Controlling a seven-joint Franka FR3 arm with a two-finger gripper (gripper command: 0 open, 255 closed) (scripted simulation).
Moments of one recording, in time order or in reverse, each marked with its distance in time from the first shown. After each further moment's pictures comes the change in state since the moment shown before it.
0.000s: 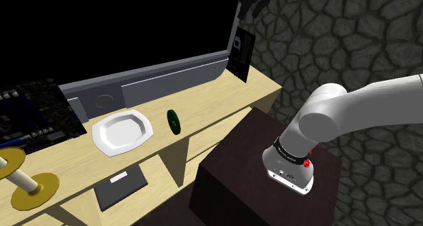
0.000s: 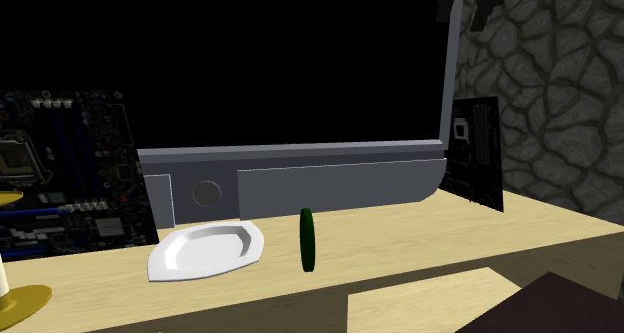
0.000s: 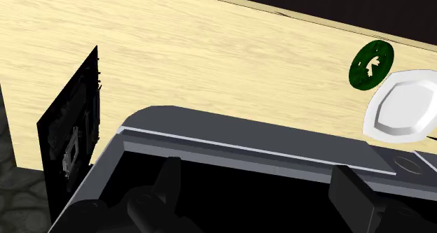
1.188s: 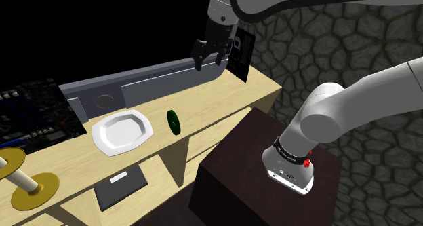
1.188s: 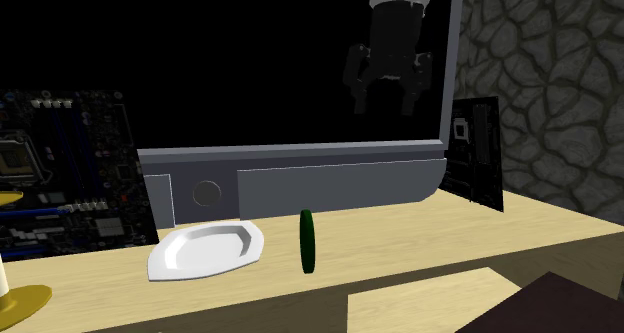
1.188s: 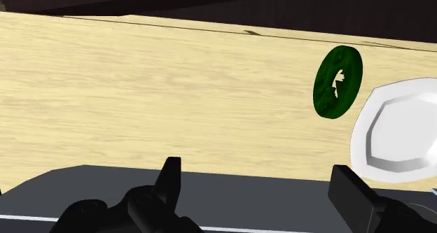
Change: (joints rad) arm 0.054 0.177 0.285 -0.232 0.126 0.314 0.373
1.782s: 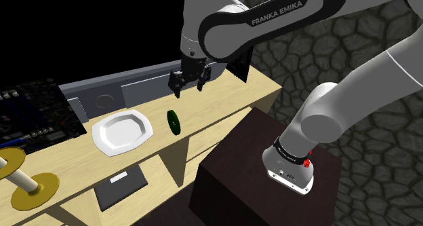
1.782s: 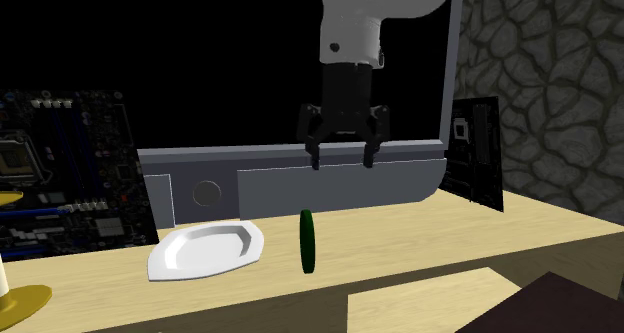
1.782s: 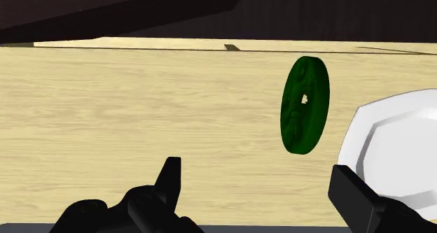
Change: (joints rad) arm 0.017 0.243 0.161 -0.007 0.023 0.200 0.223
